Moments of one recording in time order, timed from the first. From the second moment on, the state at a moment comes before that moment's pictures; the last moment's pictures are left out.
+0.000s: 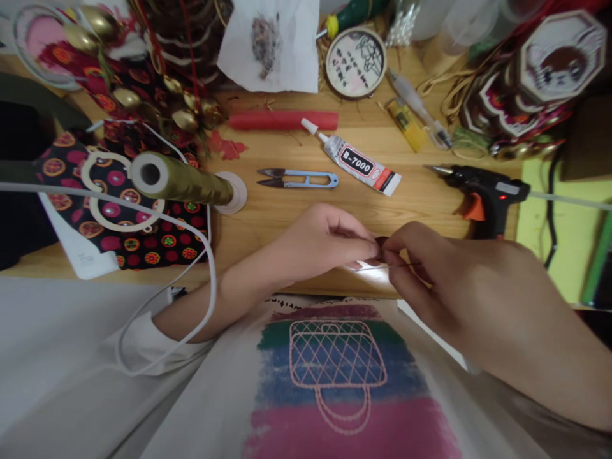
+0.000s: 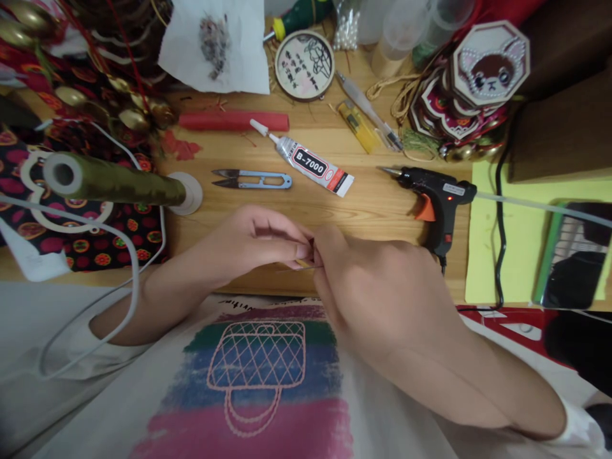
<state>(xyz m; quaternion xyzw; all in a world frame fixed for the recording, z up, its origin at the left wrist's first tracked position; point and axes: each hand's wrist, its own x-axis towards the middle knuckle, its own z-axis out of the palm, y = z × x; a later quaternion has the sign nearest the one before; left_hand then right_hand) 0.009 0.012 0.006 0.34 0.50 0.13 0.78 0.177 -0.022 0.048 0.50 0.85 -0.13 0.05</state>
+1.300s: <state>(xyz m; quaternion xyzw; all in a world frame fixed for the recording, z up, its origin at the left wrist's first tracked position) 0.011 0.013 0.009 0.39 0.51 0.11 0.76 0.182 -0.029 0.051 0.51 0.85 -0.11 0.02</state>
